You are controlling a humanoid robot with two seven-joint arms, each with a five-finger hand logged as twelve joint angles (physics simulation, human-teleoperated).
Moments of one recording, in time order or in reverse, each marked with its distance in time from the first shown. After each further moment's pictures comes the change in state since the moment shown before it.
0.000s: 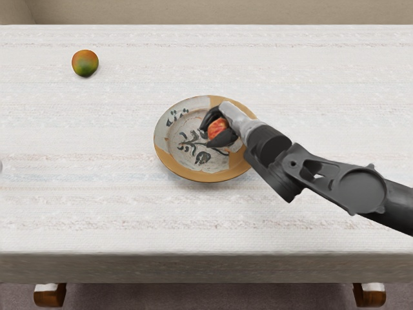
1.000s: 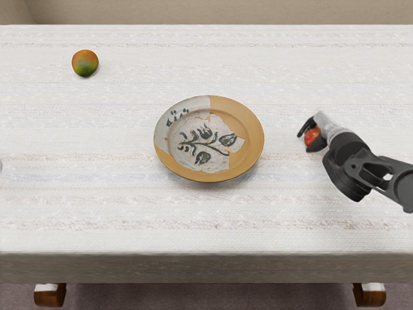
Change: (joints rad) left arm 0.000 0.000 0.000 0.000 0.000 0.000 0.000; right arm 0.011 -0.268 -0.208 -0.177 -0.020 -0.021 -0.001
